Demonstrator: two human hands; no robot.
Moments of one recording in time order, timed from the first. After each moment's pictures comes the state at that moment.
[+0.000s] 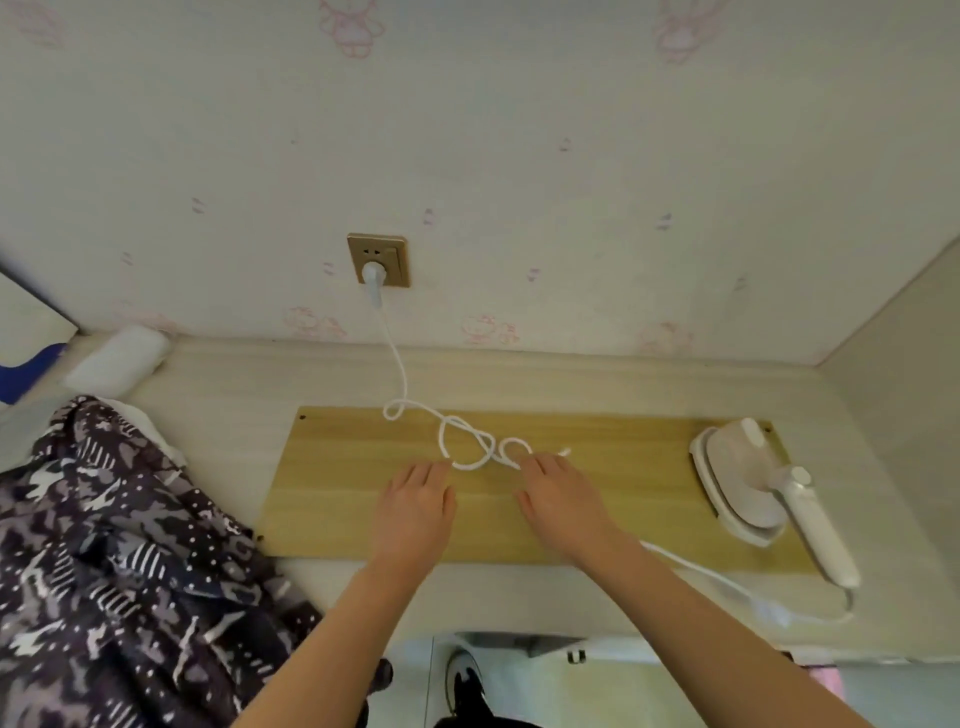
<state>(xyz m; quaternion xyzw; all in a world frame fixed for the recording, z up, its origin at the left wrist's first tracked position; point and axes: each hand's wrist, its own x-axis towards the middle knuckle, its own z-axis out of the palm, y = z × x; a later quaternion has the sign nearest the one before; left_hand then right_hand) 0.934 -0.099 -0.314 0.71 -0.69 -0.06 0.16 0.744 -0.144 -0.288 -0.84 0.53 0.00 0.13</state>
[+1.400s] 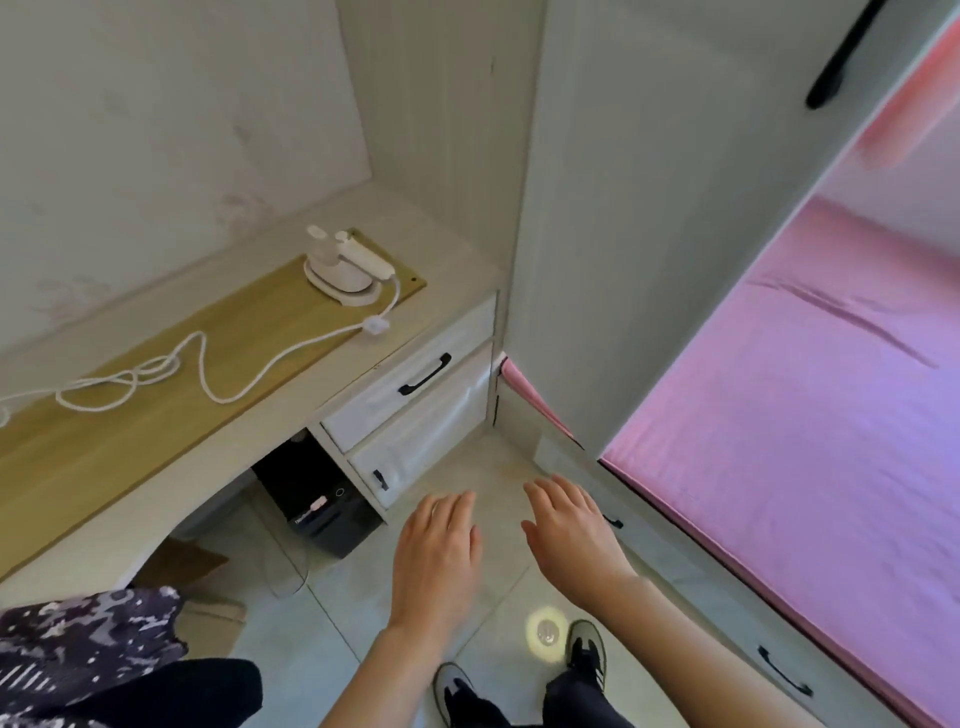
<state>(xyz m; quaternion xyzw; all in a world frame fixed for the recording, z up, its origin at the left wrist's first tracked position) 0.693 0.260 -0.331 0.36 -0.92 -0.13 0.11 0.539 0.352 -0.330 -0.57 0.82 -0.05 -0.01</state>
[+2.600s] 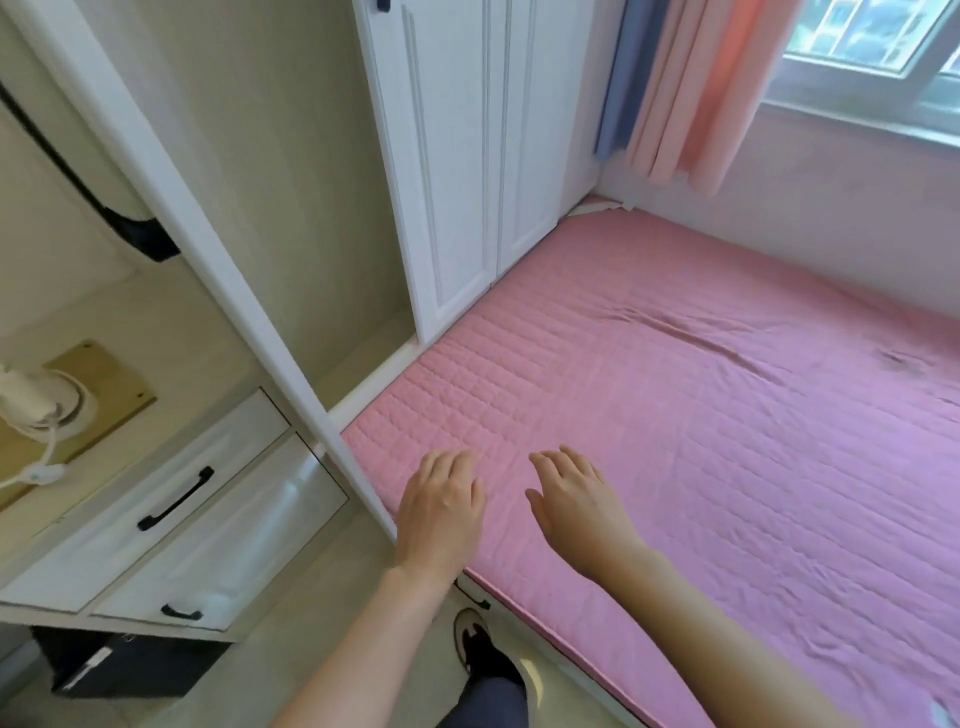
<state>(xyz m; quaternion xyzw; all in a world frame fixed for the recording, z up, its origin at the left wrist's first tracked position) 0.254 0.374 -0.290 0.29 -0.94 -0.15 0.14 0.133 0.502 -0.294 -0.51 0.86 -0.09 -0.04</state>
